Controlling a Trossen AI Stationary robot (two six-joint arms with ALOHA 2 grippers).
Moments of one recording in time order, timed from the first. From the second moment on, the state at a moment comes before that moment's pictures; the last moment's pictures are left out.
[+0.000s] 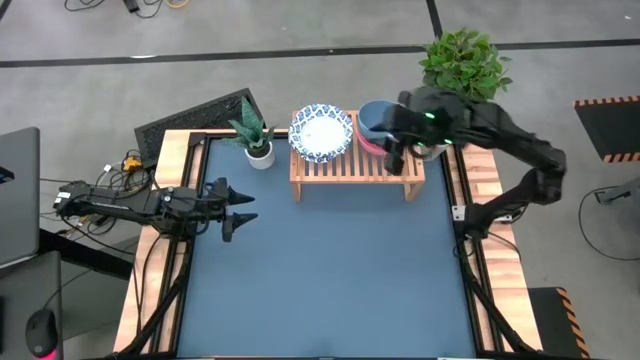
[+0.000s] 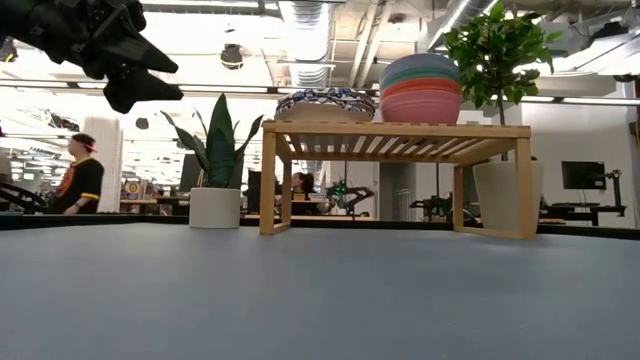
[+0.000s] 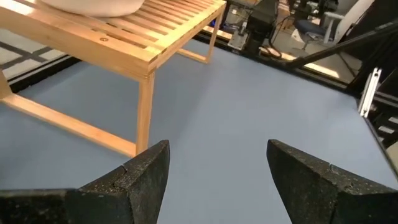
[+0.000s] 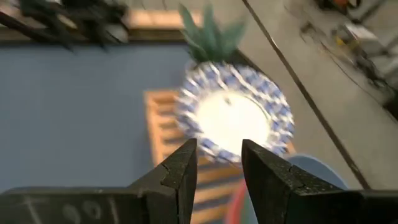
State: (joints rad) left arm -0.10 0.46 0.36 -0.16 -0.30 -0.36; right arm -0.25 1.39 1.83 -1.02 0.14 -0.16
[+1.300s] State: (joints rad) left arm -0.10 0.02 0.09 -0.05 -0.26 -0.28; right arm 0.41 0.41 0.38 0.09 0.39 0.08
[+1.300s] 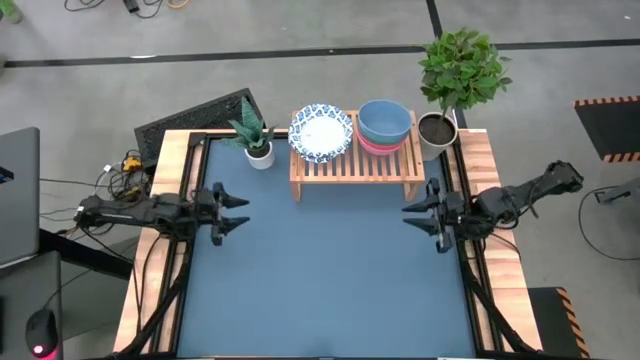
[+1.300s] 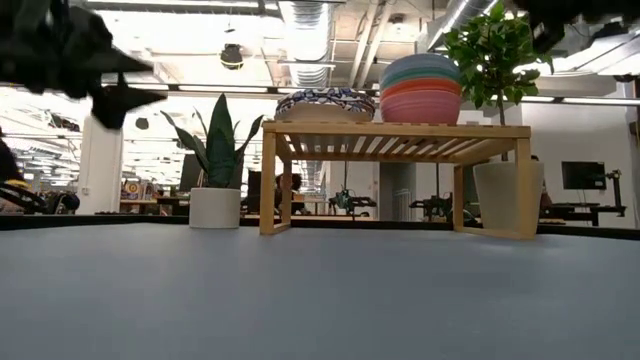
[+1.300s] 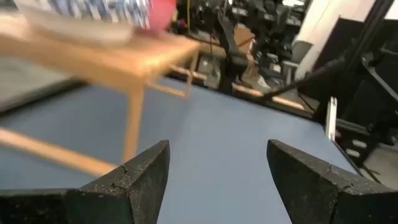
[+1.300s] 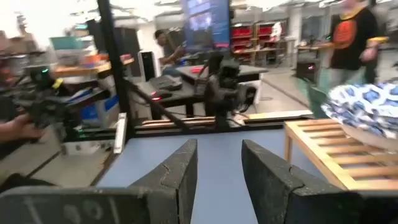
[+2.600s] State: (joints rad) left arm -0.10 0.02 0.01 0.06 -0.20 -0.31; right arm 0.30 0.36 0.01 0.36 0.45 0.03
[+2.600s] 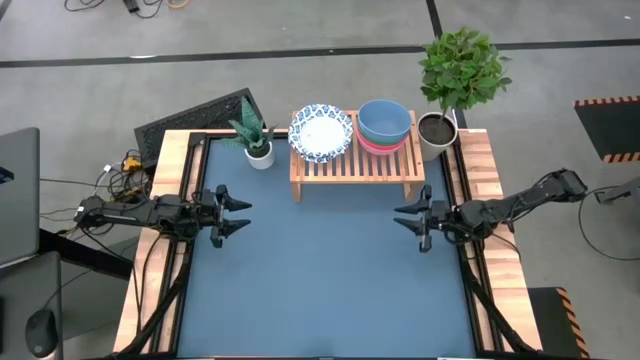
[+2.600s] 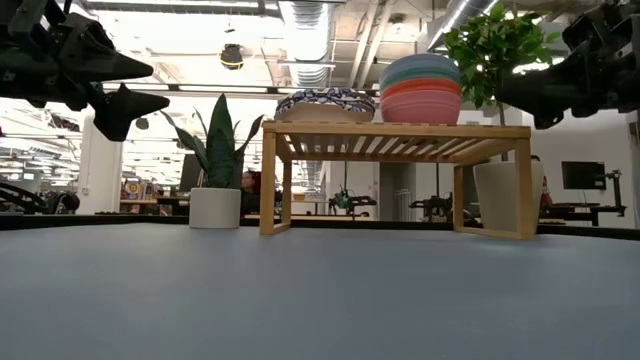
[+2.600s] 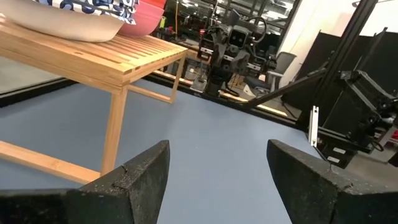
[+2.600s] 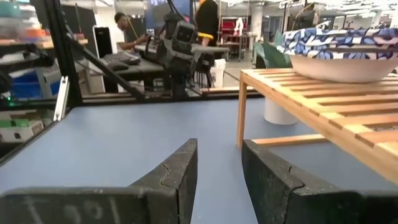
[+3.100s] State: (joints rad) left arm -0.10 0.02 0.01 0.06 -0.20 -0.32; right arm 0.30 0.36 0.01 0.21 0.45 0.03
